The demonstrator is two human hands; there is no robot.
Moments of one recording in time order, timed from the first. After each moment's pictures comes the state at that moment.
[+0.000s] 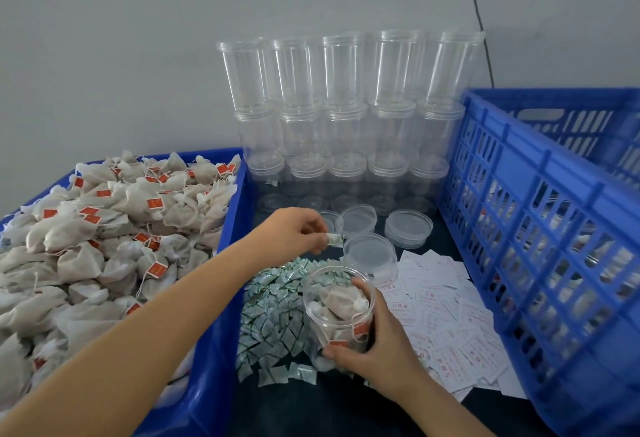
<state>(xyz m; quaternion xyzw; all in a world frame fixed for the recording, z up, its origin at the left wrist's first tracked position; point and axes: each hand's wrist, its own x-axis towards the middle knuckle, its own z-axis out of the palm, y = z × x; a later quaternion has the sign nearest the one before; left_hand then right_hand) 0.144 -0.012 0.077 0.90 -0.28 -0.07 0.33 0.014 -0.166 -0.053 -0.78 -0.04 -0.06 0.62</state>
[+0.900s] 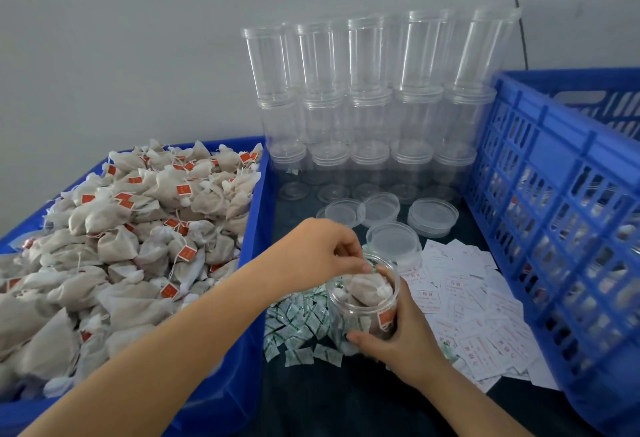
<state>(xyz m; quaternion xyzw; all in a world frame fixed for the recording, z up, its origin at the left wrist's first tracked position) 0.085 -0.003 0.089 0.91 -0.33 -0.08 0.26 0.016 -0.163 -0.063 -0.79 -0.05 -0.09 0.60</state>
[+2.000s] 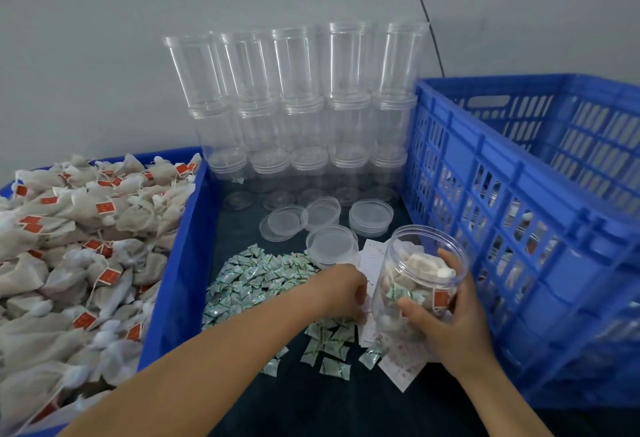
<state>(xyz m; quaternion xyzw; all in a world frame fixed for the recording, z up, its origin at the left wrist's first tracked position) 0.106 -0.126 -0.009 0.90 -0.40 -0.15 0.08 -0.032 -0.266 -0.035 -0.71 0.09 -0.26 0.65</state>
